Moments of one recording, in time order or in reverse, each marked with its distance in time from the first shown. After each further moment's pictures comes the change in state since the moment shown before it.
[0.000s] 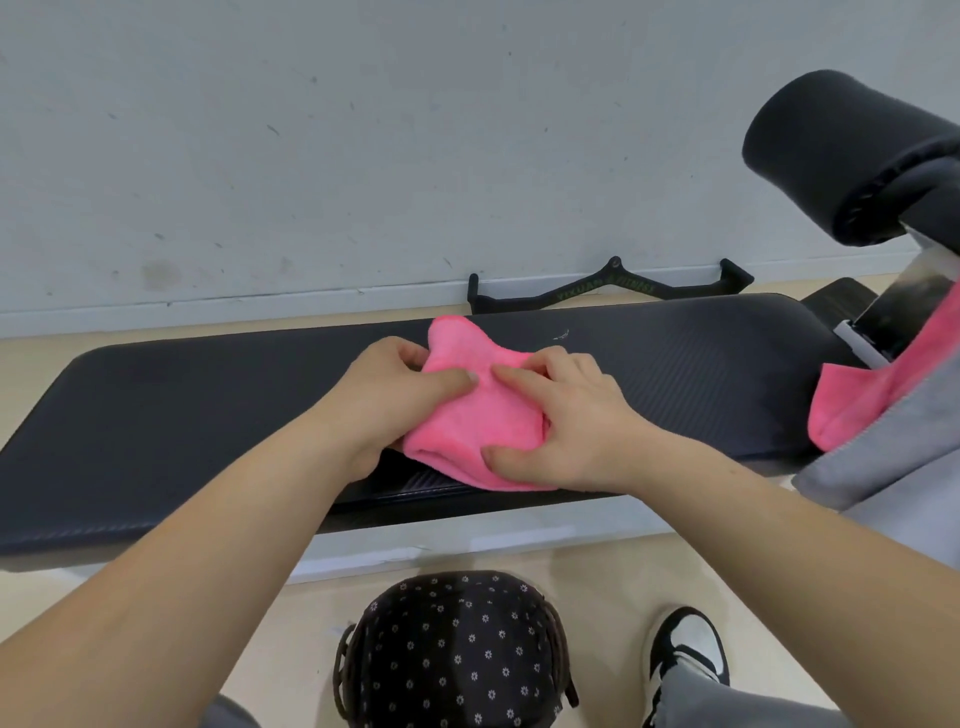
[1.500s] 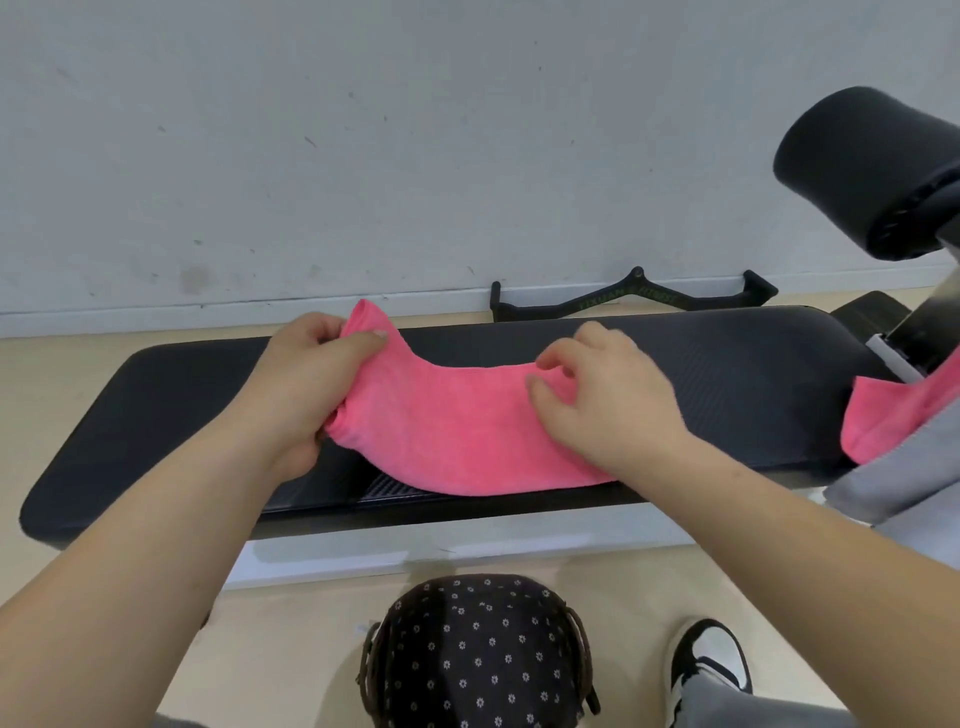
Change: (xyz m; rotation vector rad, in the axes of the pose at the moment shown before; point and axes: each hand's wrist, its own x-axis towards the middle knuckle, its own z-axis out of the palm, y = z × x) left_hand -0.011 -0.012 -0.073 -0.295 0.232 0.030; right_hand 0.008 -0.016 -0.004 -0.021 0.398 0.001
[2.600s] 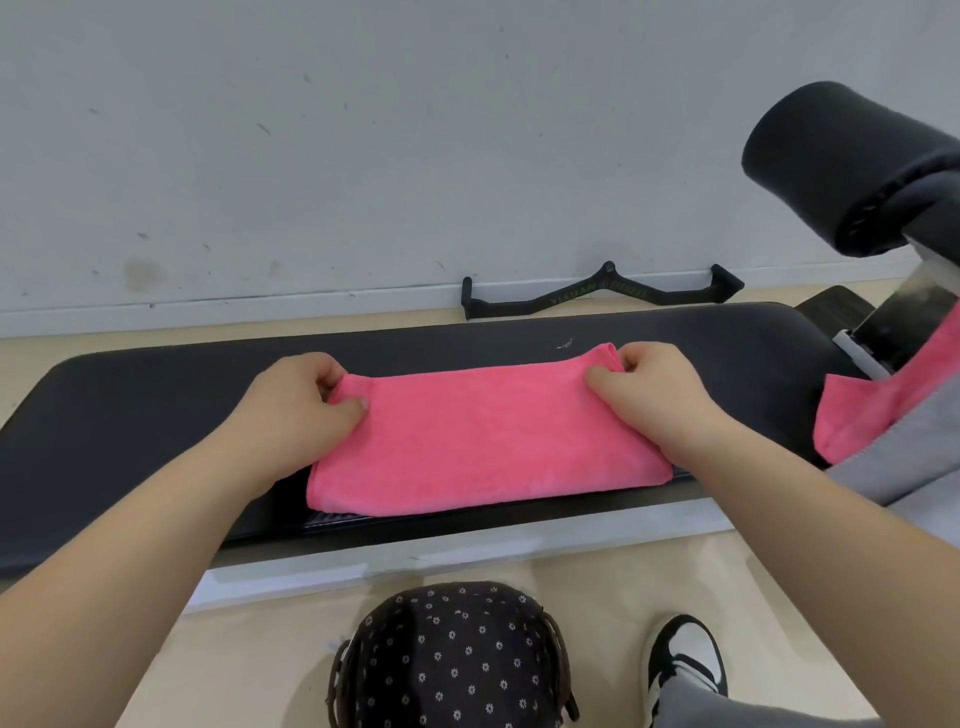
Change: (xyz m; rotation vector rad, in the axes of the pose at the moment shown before) left_hand 0.036 -0.038 0.005 0.744 -0.075 0.233; right_hand 0.018 0.069 -0.008 0.381 -0.080 0.530
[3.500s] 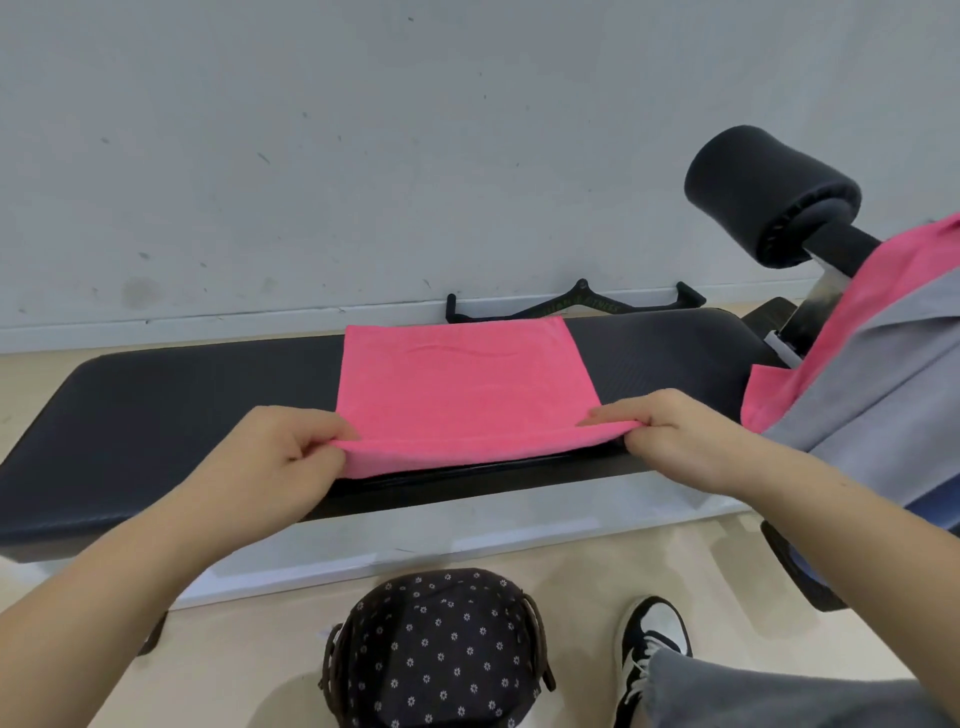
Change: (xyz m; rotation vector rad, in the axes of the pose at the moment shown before) left_hand -0.093 0.001 -0.028 -0.005 -0.165 0.244; right_hand -0.081 0.023 -0.067 -0.242 -0.403 -0.206
